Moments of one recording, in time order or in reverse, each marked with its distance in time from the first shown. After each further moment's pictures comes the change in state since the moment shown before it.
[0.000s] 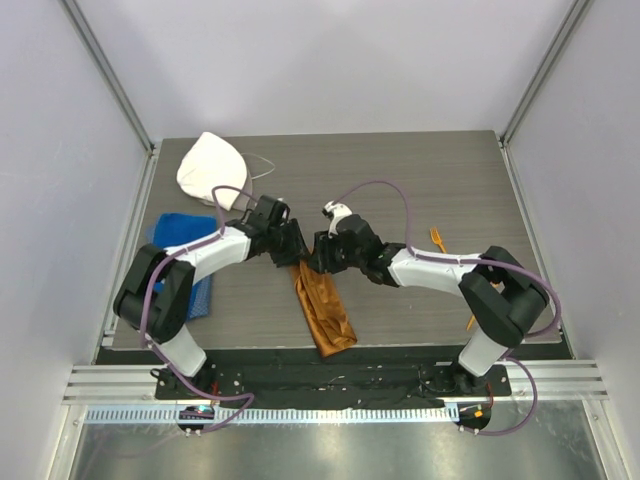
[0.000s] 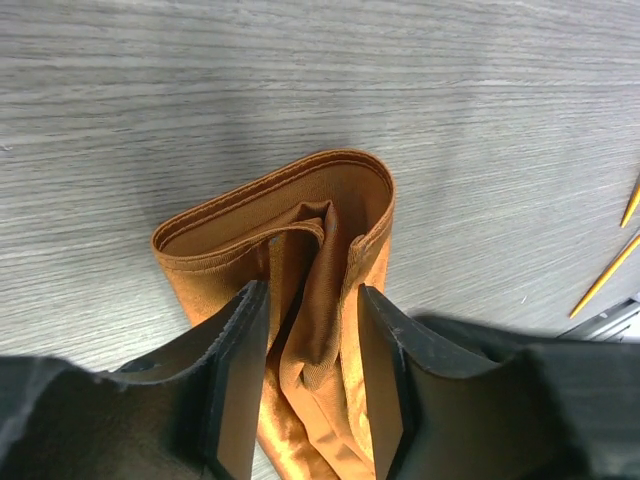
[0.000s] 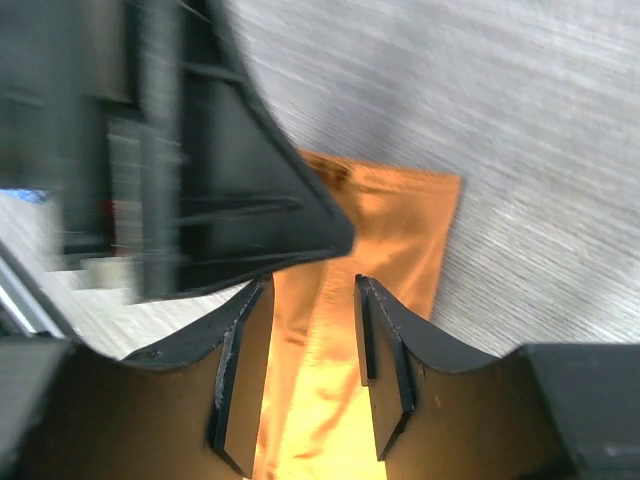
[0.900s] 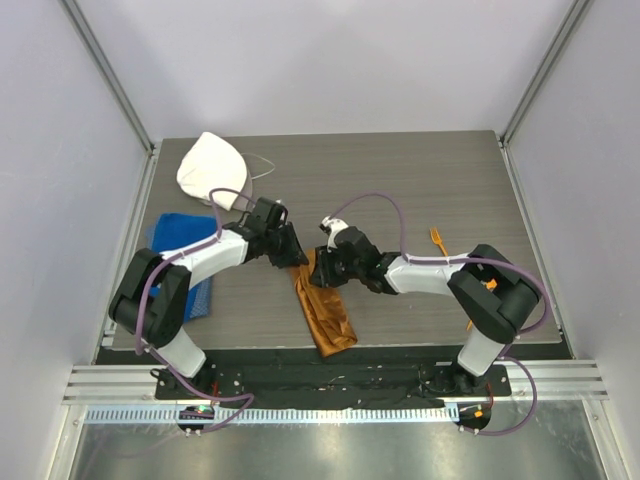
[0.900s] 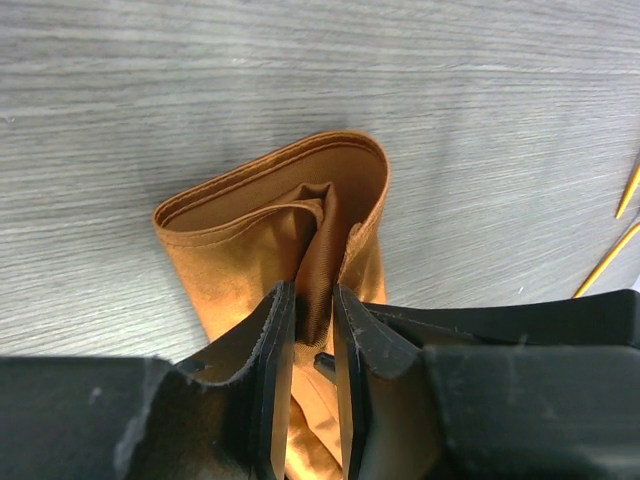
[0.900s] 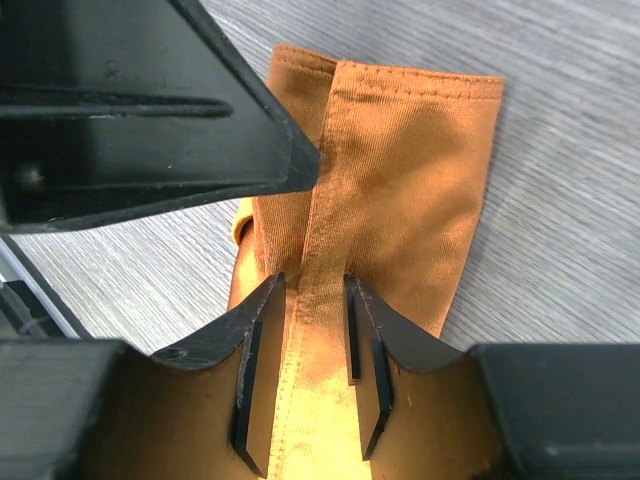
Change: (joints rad) left arm 0.003 -0.039 -0.027 0.000 0.007 -0.008; right arm 0.015 0.055 -0.070 0.032 -0.062 0.008
